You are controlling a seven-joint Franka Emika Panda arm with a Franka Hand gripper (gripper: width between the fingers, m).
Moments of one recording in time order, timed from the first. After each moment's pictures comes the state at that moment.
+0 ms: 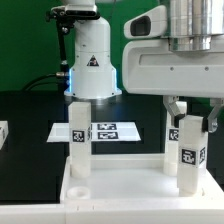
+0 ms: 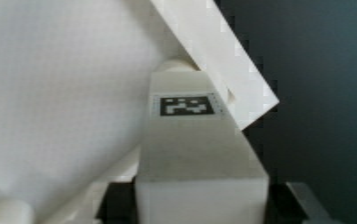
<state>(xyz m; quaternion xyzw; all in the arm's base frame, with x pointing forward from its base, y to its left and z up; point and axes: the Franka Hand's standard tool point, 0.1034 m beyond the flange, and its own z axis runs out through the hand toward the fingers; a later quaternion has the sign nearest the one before) 0.638 0.109 0.123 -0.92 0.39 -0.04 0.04</state>
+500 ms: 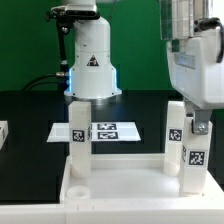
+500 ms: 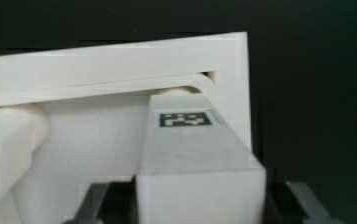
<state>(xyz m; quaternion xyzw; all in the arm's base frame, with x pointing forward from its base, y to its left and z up) 0.637 0.113 0.121 -0.65 0.75 -0.02 0.07</state>
